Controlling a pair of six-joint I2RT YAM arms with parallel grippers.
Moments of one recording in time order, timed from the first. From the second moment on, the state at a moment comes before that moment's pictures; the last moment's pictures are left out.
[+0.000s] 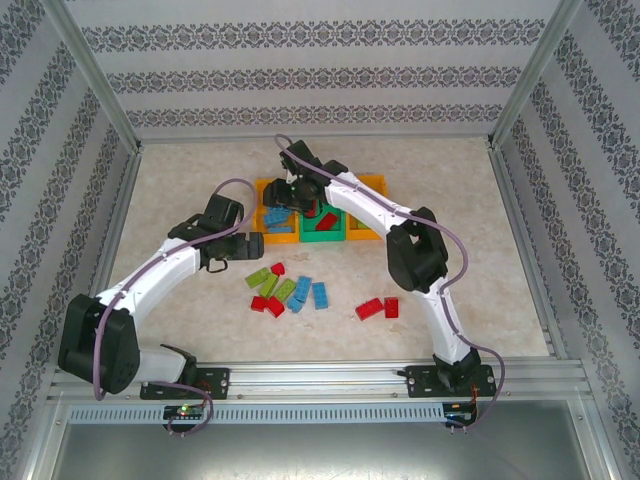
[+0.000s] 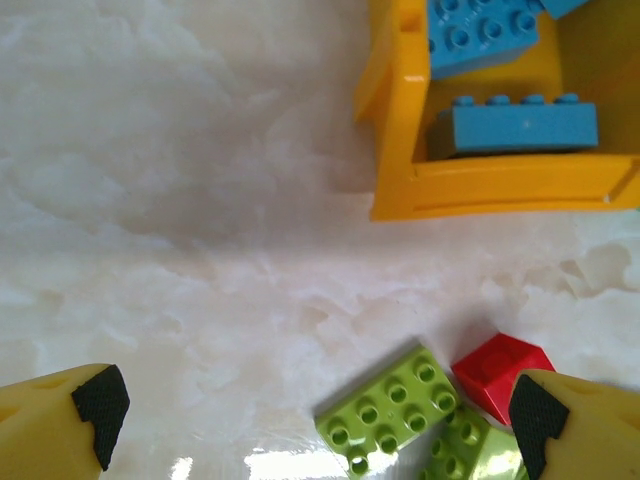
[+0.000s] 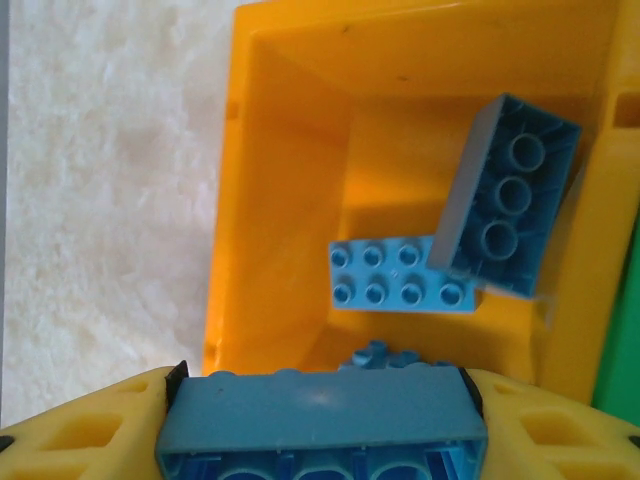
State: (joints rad) left arm -0.32 1.33 0.91 -0.63 -0.07 -0.36; right arm 0.65 2.29 2.05 -0.69 -0.26 0.70
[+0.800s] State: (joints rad) left arm -0.52 1.52 0.97 -0.60 0.05 -0.19; right arm 0.63 2.30 2.06 -0.65 -0.29 0.73
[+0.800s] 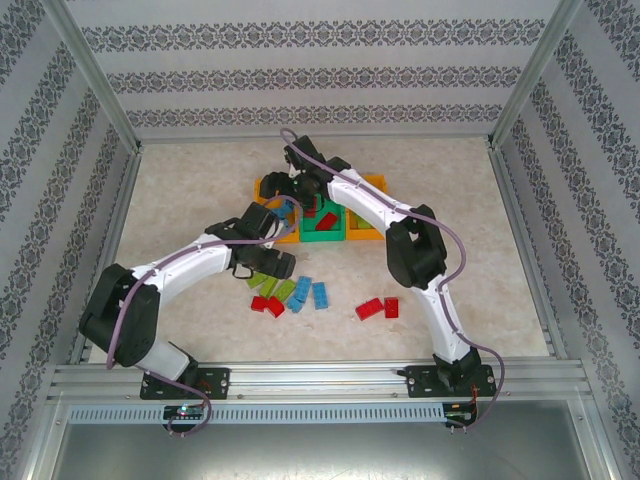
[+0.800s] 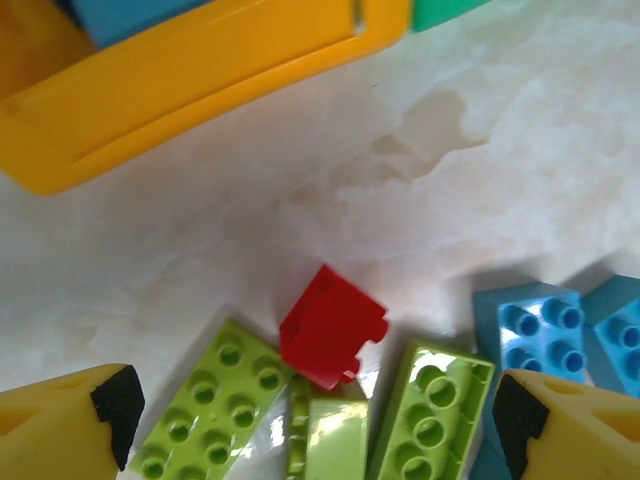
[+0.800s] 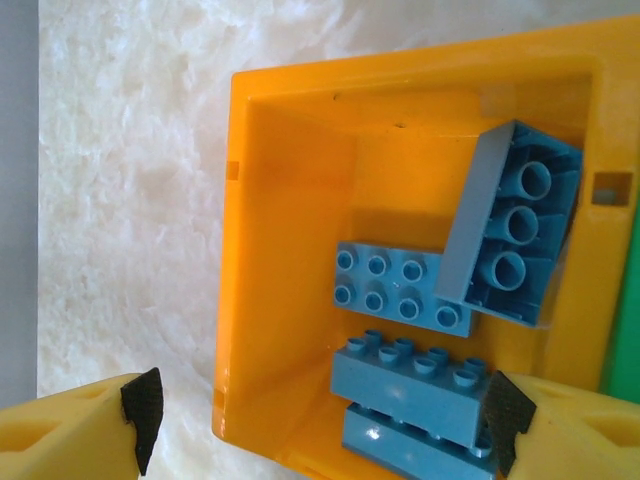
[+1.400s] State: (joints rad) left arm -0.54 1.68 1.04 -0.61 0.04 -0.08; right arm 0.55 1.95 1.62 -0.61 -0.22 0.71
